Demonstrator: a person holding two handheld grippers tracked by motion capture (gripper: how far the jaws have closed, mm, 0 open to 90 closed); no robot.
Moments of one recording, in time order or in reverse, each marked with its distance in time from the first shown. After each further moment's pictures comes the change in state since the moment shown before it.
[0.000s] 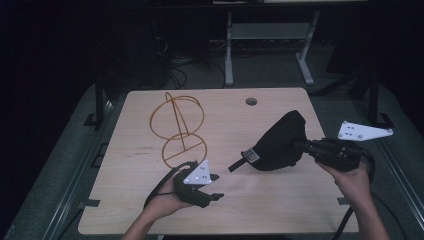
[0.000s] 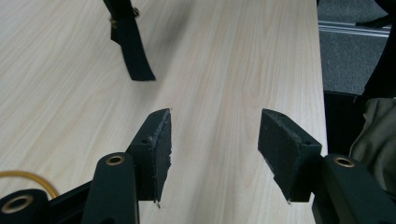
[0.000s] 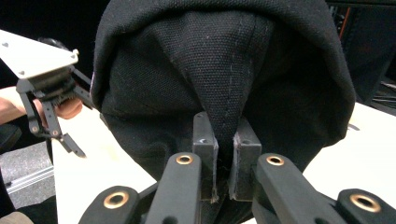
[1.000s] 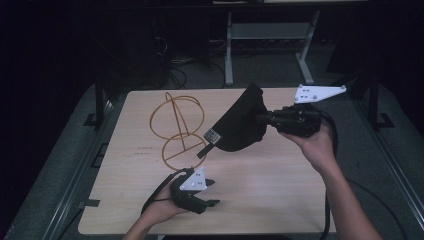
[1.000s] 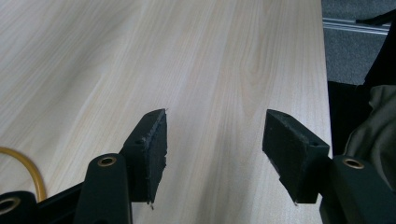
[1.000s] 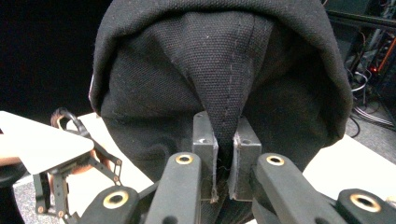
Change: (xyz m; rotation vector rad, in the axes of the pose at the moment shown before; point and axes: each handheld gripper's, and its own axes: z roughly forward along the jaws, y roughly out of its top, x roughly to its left) left arm -0.004 -0.023 0.007 0.001 -0.009 -0.036; right arm 0.015 0.088 0.076 0.027 0.114 -0.085
